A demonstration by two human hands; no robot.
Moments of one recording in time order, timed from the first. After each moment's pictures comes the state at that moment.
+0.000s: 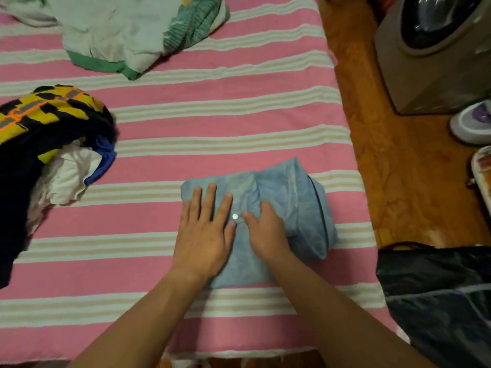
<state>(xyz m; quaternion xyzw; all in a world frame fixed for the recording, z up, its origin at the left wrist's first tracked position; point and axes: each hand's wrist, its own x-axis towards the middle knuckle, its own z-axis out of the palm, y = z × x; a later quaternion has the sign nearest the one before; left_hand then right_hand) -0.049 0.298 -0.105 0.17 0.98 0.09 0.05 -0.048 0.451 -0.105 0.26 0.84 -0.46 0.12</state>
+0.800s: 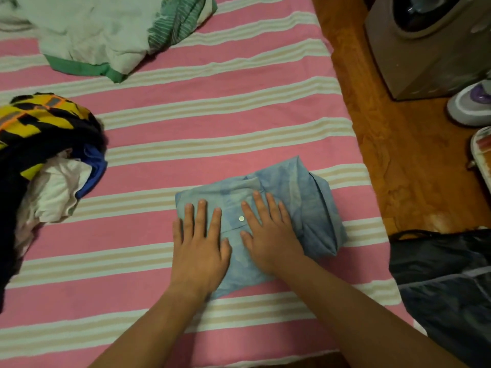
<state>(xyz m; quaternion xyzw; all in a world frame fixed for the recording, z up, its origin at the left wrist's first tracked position) -0.047 0.276 -0.148 0.14 0.98 0.06 0.11 -0.041 0.464 -0.152 -0.04 0.98 -0.10 0.14</state>
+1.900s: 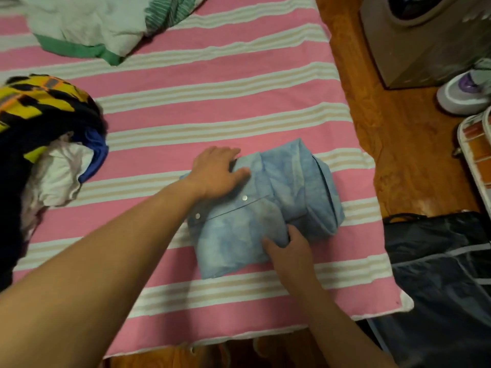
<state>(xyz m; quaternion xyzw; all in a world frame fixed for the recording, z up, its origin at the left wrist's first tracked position) -0.178 0.314 -0.083 0.17 0.91 0.24 0.29 0.032 0.446 -0.090 0.39 0.73 -0.55 0.11</state>
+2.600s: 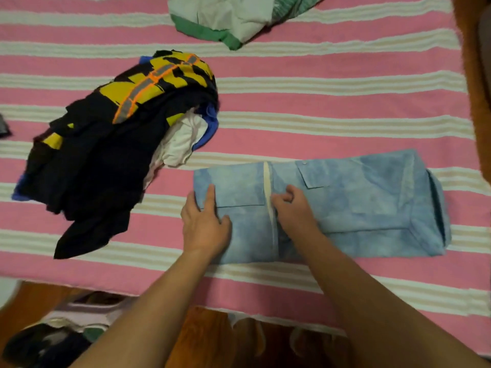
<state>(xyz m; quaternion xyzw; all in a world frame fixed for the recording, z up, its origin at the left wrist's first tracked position) -0.036 0.093 -0.109 -0.19 0.93 0.25 0.19 -0.067 0.282 -0.102 0.30 0.76 -0.54 0.21</state>
